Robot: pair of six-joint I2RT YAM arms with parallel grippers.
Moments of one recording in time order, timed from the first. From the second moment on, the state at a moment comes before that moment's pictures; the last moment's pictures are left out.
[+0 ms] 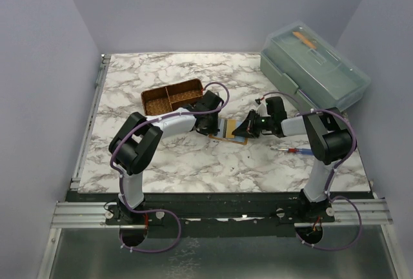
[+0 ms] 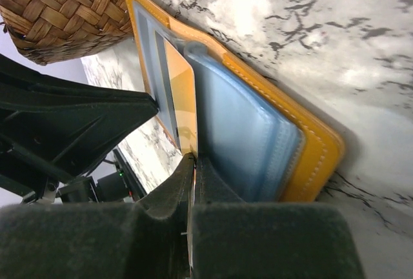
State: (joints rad) left arm -0.70 1.89 1.21 -0.30 0.01 -0.60; right arm 0.27 1.88 0.79 0.29 -0.75 0.76
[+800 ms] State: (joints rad) left arm -0.72 1.84 1.19 -0.36 -0.16 -0.56; right arm 0.32 1.87 0.85 0.18 -0.69 0.64
